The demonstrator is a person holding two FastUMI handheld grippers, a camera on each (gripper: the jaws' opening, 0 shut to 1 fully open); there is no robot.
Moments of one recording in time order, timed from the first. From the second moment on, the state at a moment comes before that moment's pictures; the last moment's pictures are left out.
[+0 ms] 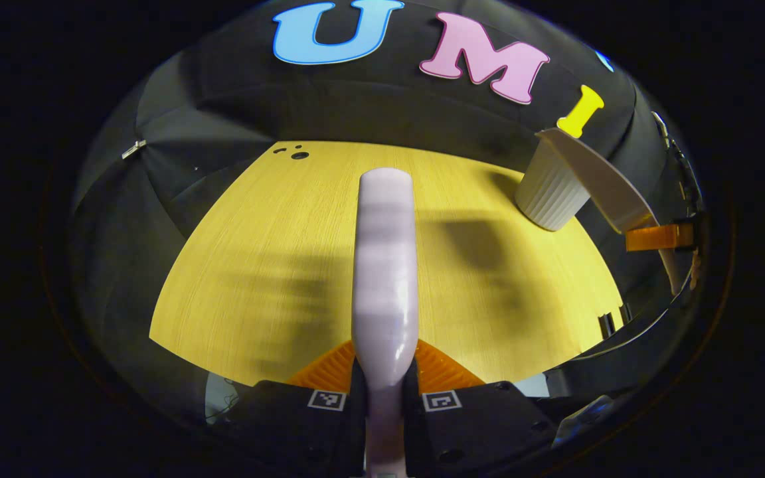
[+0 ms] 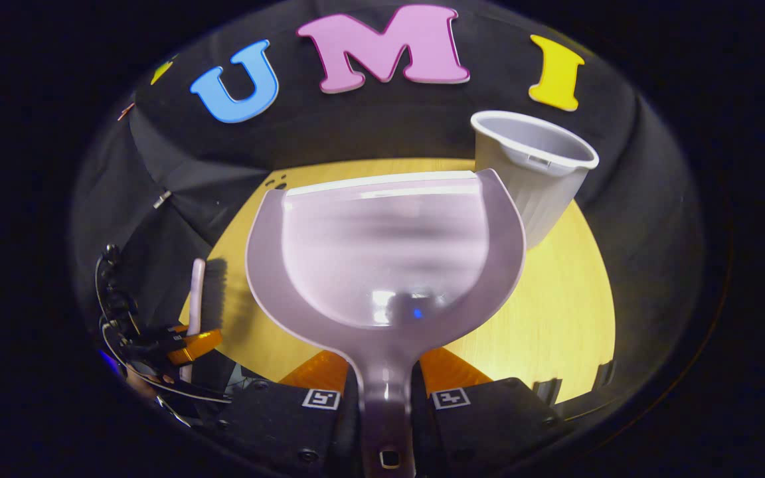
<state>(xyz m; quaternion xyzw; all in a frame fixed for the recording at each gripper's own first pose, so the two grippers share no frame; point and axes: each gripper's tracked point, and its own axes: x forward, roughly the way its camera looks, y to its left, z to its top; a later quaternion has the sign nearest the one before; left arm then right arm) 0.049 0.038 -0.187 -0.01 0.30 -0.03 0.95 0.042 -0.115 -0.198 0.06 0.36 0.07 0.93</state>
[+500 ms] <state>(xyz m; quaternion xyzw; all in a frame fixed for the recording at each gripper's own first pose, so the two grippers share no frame) 0.133 0.034 -0.230 0.04 0.38 -0.01 0.92 0.068 -0.109 -0.311 0.05 0.47 0.07 0.88</state>
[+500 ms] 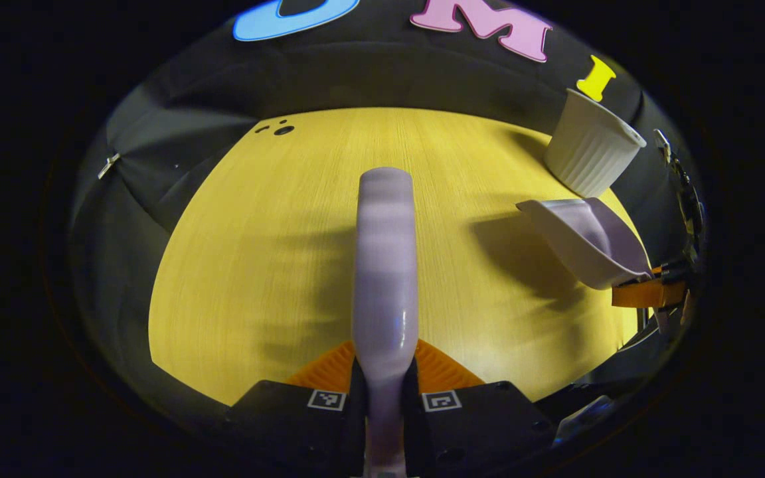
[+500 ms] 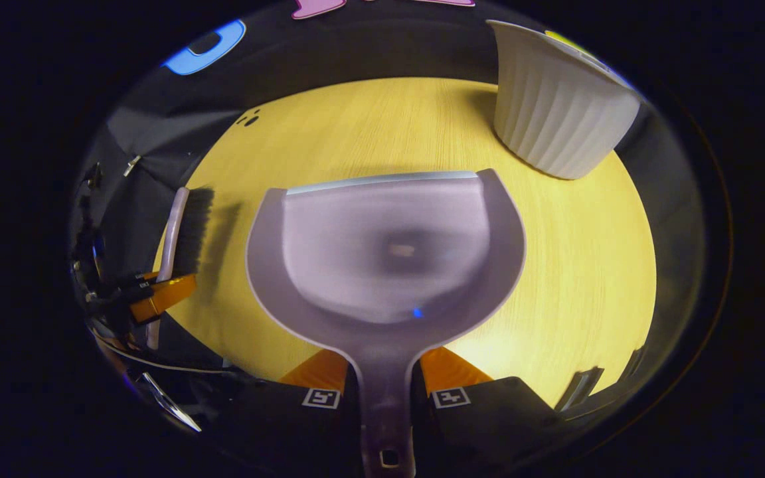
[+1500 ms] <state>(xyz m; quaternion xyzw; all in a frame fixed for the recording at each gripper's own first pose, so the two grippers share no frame) 0.156 0.029 -0.243 0.06 0.40 0.01 0.91 0.088 -0.107 -0.333 0.07 0.47 0.04 0.88</state>
